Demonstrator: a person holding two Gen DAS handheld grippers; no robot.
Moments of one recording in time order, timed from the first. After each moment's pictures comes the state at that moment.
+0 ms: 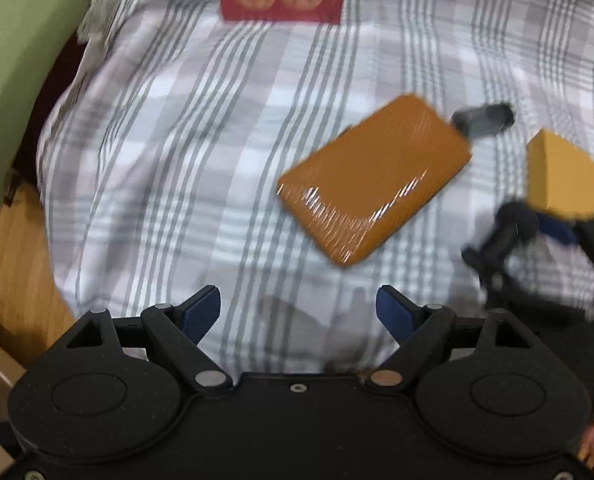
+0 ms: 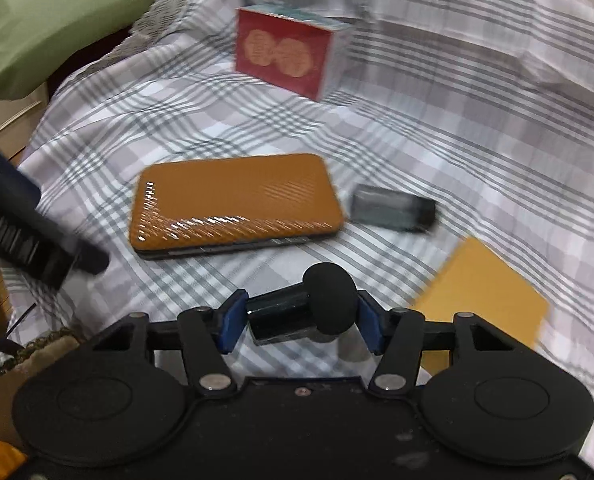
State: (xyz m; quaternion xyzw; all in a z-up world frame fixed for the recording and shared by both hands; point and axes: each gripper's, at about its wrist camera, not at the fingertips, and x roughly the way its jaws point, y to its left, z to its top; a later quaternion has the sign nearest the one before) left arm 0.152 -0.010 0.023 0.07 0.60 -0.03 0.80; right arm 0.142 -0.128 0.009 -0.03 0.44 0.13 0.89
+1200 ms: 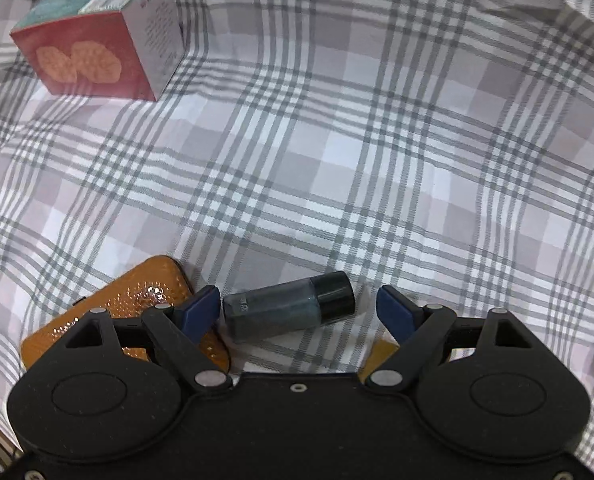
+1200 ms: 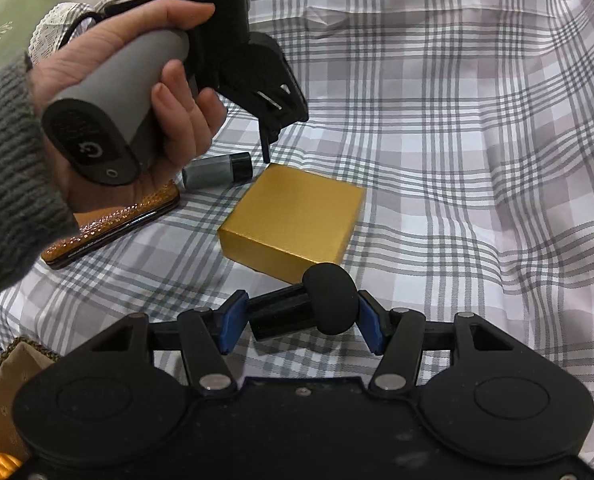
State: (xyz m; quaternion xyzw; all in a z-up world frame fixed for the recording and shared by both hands) left arm 0.281 -0.171 -0.028 0.00 0.61 -0.01 0.79; right arm 0.075 -0.217 0.016 0.08 0.44 -0.05 0.89
